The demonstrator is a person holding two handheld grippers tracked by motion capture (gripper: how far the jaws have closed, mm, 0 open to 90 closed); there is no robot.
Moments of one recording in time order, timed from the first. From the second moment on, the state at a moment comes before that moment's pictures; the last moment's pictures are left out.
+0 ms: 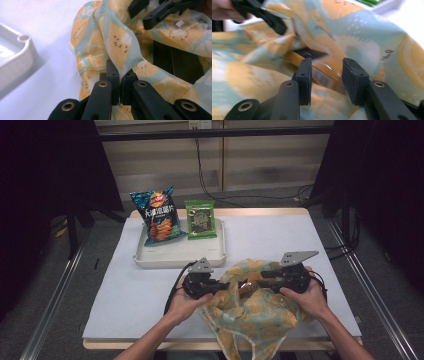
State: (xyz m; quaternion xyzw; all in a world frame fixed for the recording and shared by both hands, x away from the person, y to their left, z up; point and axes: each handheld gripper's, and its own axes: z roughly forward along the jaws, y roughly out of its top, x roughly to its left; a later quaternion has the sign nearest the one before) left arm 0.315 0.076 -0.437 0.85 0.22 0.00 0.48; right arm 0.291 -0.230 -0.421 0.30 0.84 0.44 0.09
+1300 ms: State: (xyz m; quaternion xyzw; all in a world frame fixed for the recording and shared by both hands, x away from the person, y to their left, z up) left arm 0.303 0.137 -0.425 0.83 0.23 0.02 0.51; right arm 0.292 -0.207 -0.421 0.26 0.85 0.45 0.07
